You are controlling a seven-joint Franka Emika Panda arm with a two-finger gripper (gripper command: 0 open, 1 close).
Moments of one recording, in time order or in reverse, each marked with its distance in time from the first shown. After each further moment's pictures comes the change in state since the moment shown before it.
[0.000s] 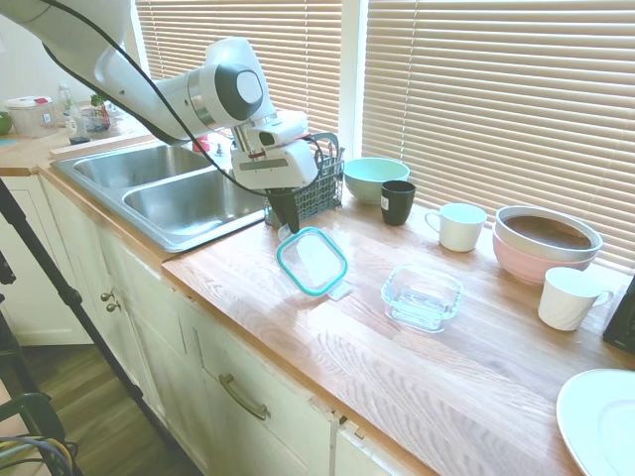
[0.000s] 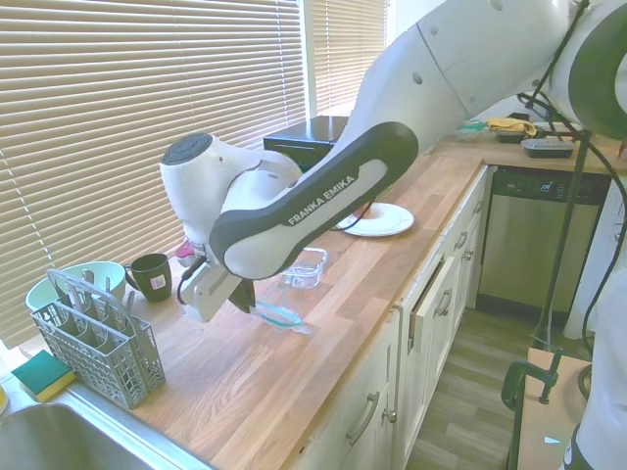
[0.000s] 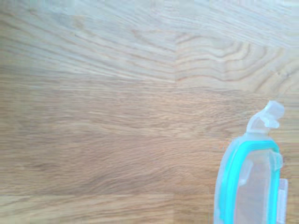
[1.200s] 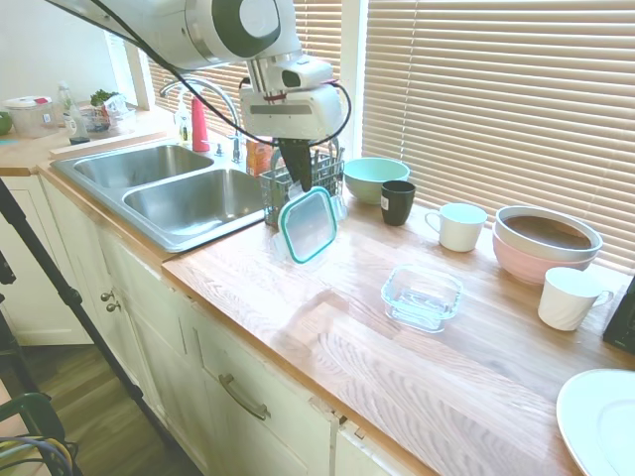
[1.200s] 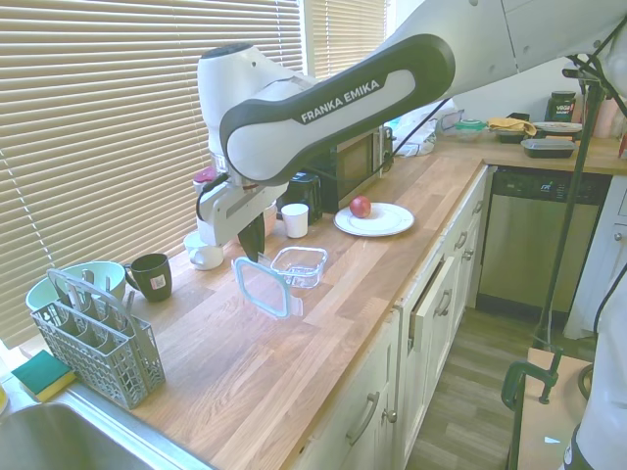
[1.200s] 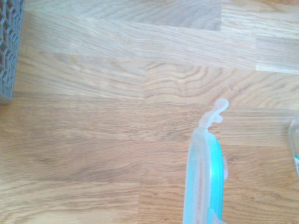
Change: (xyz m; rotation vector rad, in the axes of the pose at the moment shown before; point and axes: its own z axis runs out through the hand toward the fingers) arm 0.073 0.060 -0.077 0.101 -0.094 0.016
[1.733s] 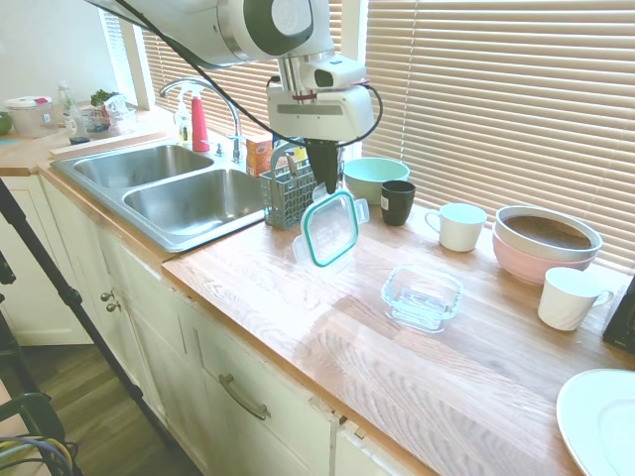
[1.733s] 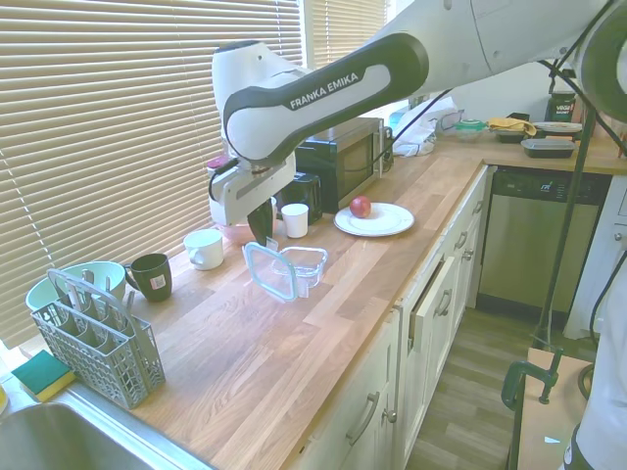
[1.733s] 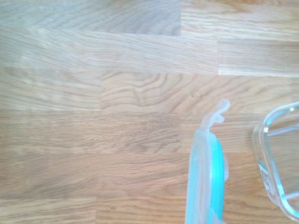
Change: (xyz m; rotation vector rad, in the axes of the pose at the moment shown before) arm 0.045 0.019 0.016 -0.019 -0.029 0.034
